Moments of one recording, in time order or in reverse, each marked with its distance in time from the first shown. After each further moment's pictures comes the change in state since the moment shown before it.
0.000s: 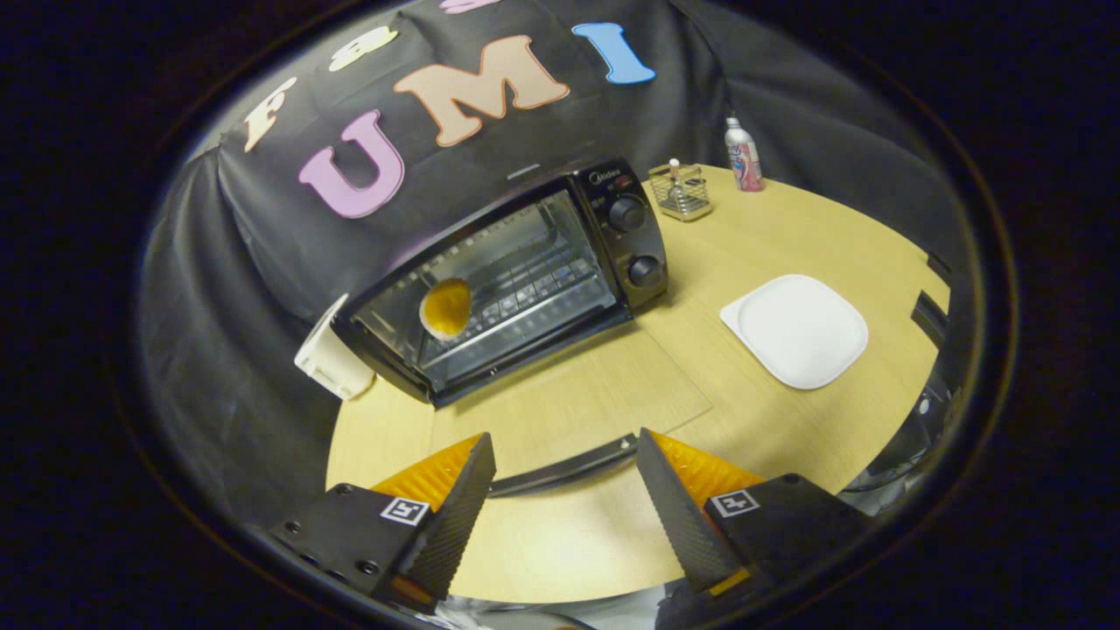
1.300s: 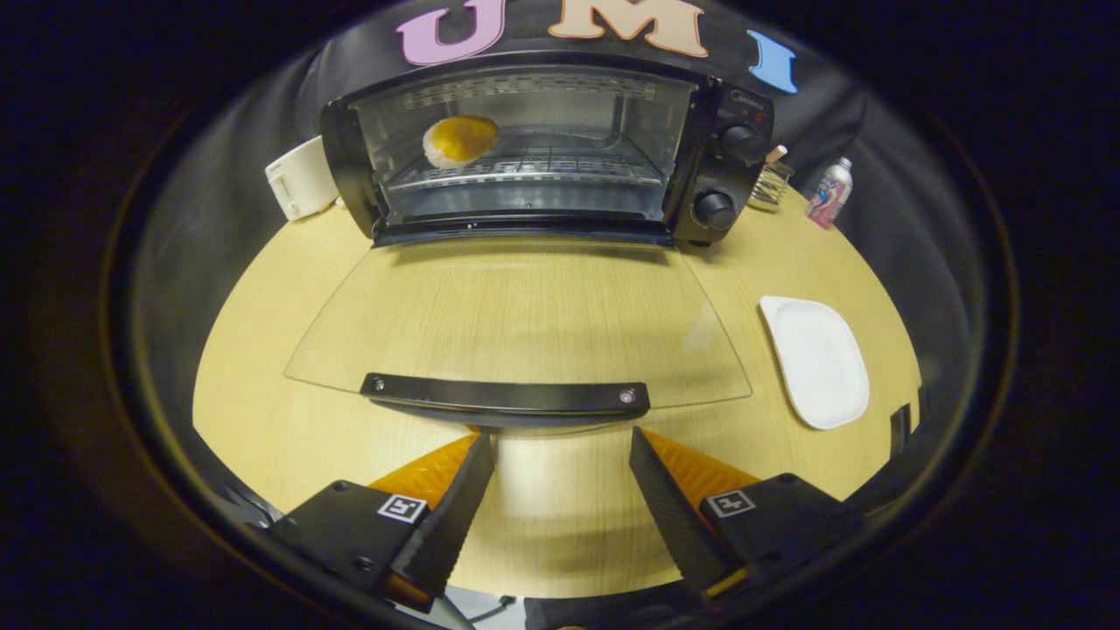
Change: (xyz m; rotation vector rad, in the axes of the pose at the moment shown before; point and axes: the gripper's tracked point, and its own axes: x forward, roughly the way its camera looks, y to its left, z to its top) arm 0.049 -0.022 -0.053 -0.482 0.189 -0.116
